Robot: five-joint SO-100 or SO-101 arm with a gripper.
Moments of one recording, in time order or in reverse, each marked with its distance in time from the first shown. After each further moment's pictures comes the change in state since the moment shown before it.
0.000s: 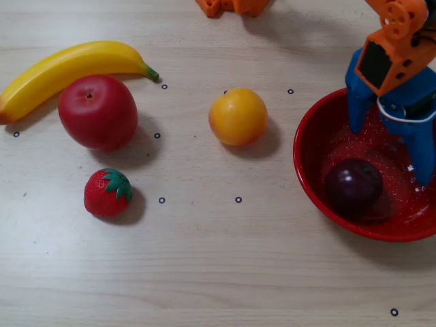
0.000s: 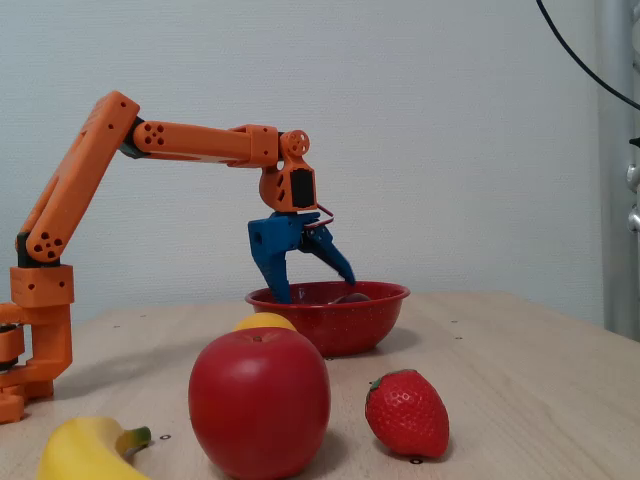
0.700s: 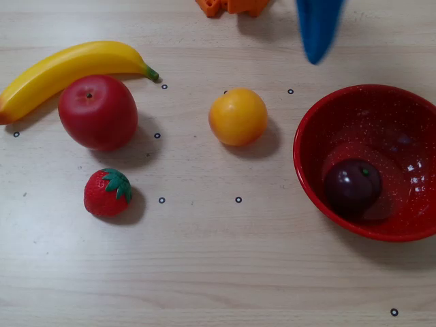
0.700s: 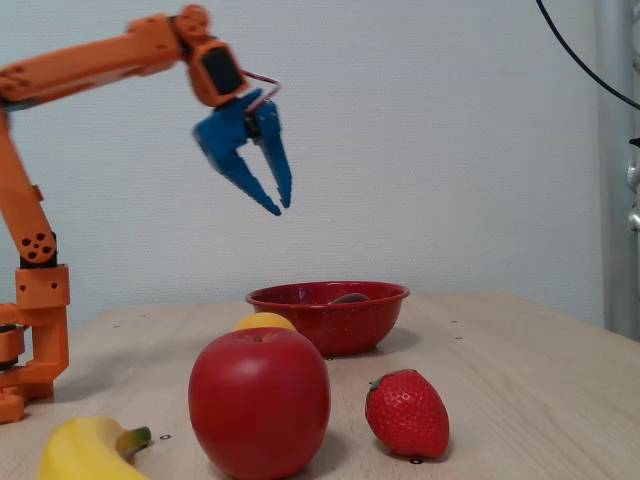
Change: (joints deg) arm -16.0 56.2 37.4 -8.1 -5.7
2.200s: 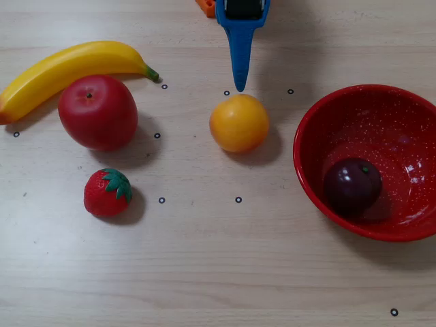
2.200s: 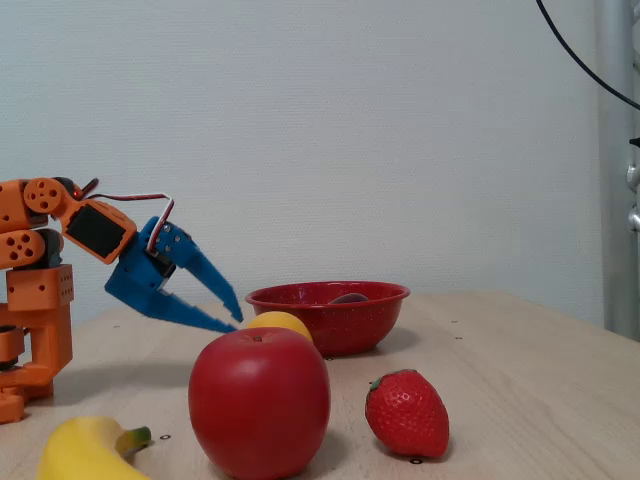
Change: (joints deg) arm -11.8 72.2 87.4 -29.0 5.5
